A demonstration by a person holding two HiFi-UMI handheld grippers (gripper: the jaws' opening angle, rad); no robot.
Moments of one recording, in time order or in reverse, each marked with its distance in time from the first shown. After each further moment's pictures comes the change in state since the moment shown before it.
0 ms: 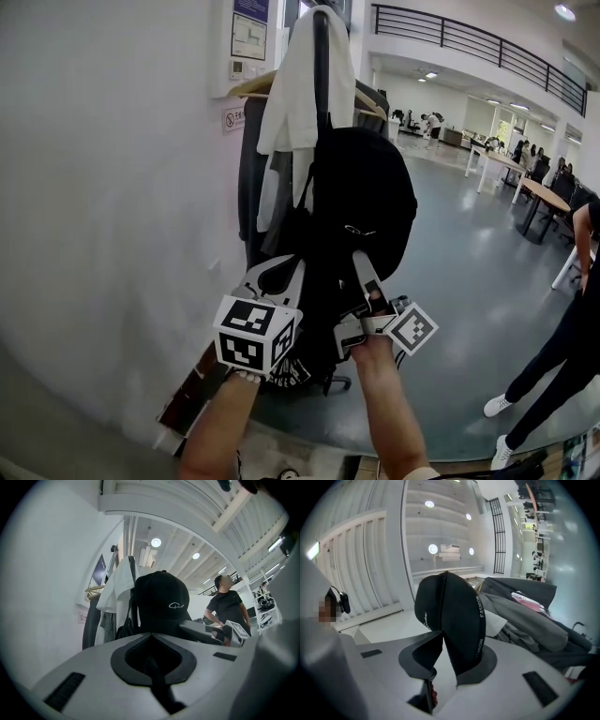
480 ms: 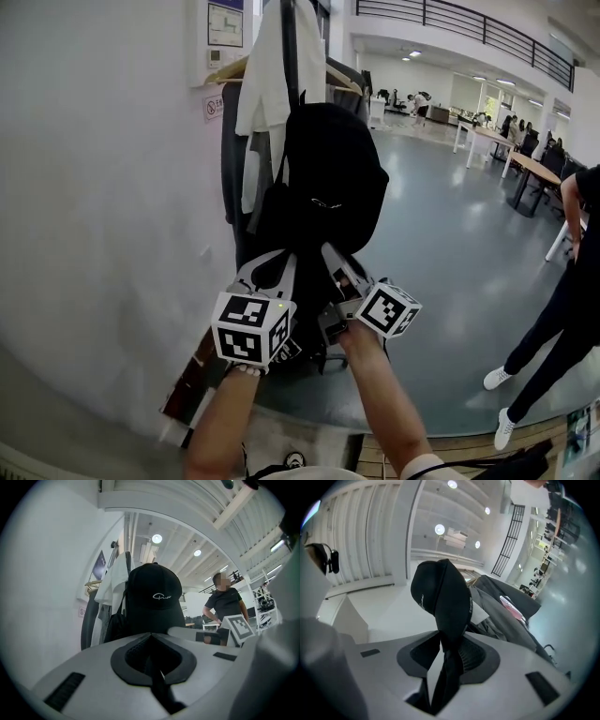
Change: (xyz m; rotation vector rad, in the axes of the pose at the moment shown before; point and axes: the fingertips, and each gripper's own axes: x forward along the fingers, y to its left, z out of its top) left arm -0.011 -0.029 -0.028 -0.018 0.052 0.006; right arm -0.028 -0.017 -0.036 -0.210 0.190 -0.204
